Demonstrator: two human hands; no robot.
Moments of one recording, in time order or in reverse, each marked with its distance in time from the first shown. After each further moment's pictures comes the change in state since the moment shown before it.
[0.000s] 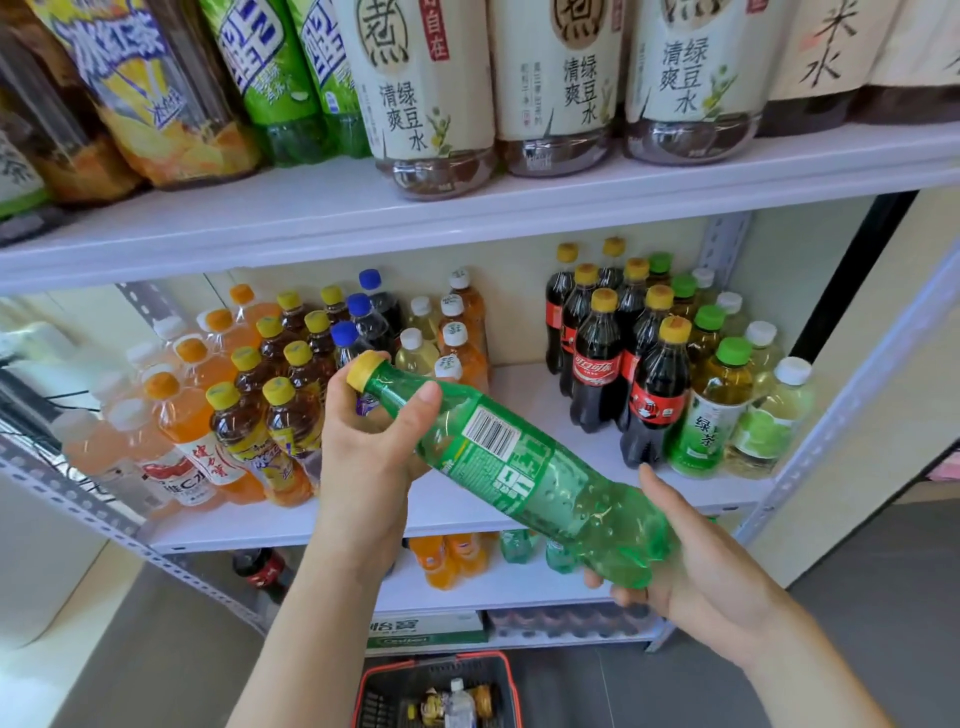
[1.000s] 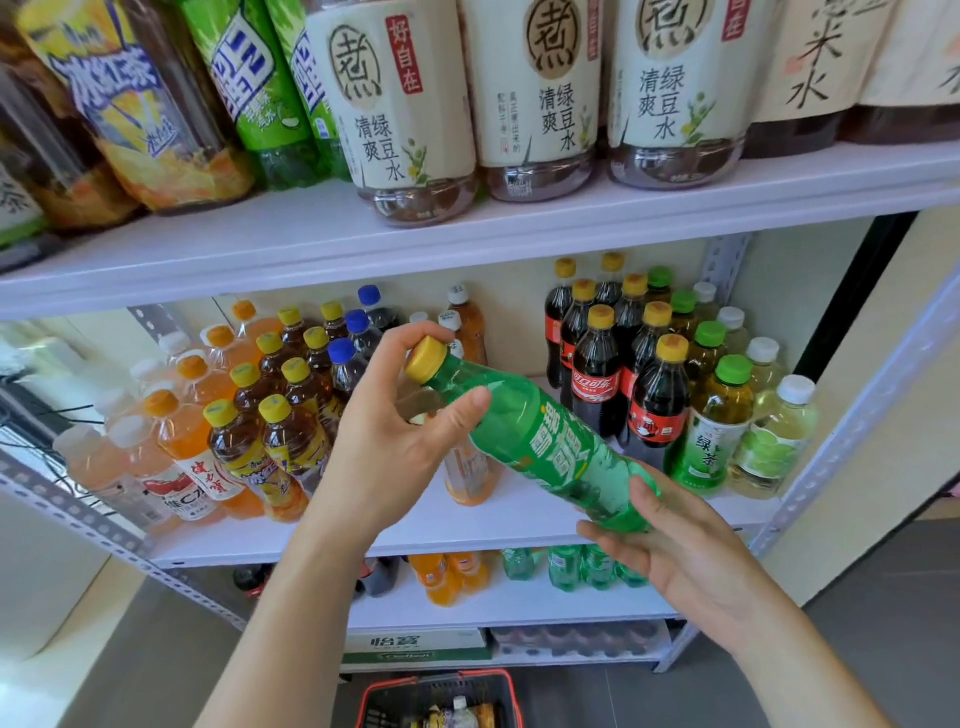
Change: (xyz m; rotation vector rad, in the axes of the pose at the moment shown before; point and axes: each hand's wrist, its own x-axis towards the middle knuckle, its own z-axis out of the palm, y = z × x) left_hand 0.017 0.026 0.027 0.533 -0.275 0.200; right_hand 0.027 -0.005 -0.030 0.173 0.206 -0.159
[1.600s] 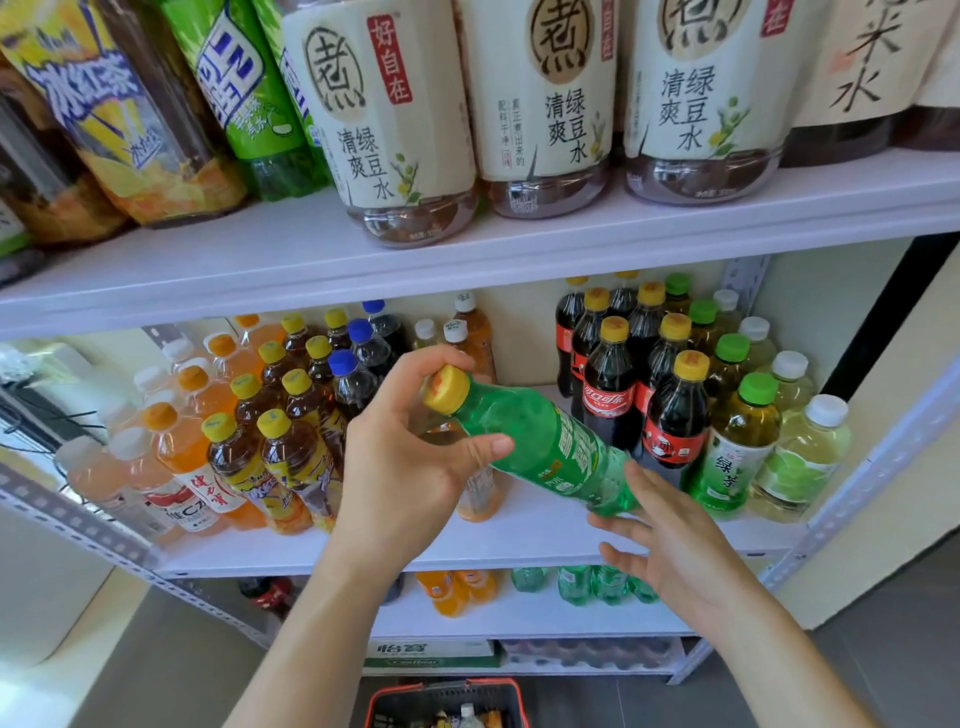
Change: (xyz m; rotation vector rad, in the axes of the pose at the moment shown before) left_hand 0.010 -0.014 0.013 0.089 0.116 0.039; right_hand 0.039 -0.004 0.007 -0.120 0.224 0.046
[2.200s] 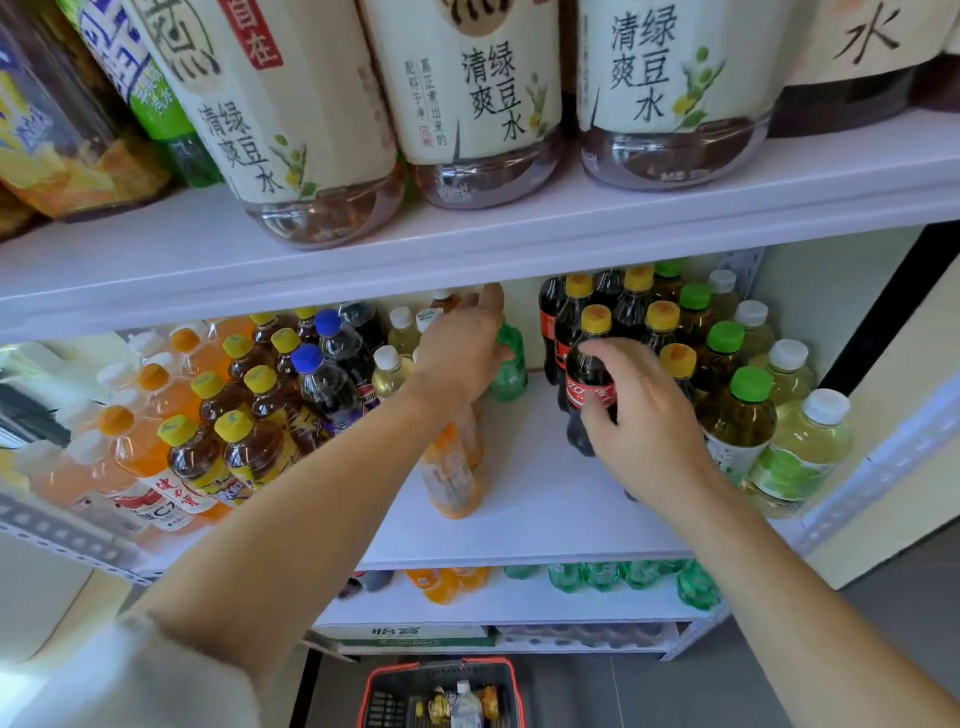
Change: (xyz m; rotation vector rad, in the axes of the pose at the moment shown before) left_hand 0.139 -0.091 0.080 1.033 -0.262 0.140; right_hand 0.051 -0.068 0.019 -1.237 0.170 -0.997
